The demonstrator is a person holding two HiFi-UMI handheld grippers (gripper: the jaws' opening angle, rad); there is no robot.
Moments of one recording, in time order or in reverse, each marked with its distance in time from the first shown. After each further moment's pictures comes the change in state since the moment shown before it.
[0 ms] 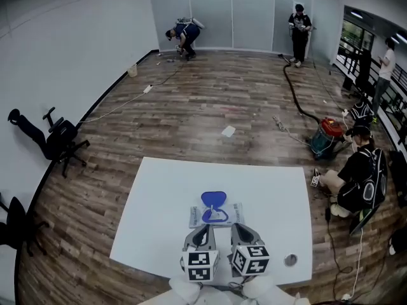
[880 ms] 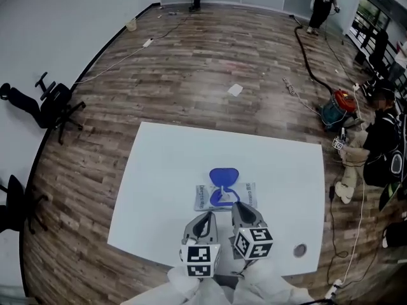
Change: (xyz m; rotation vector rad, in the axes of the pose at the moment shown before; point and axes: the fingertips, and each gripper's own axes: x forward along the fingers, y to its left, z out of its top) left arm 0.020 0.035 -0.030 -0.052 0.079 0.012; right arm 0.072 0.000 -0.032 0.008 0.106 0.041
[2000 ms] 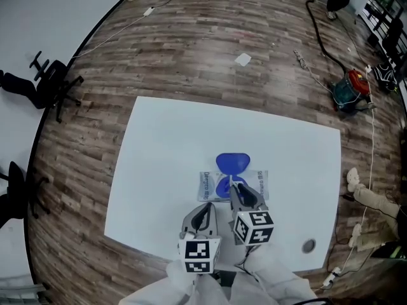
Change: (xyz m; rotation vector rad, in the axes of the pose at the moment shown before) left arm 0.020 0.026 -0.038 -0.042 0.083 0.034; right arm 0.058 -0.004 -0.030 -0.016 0.113 0.026
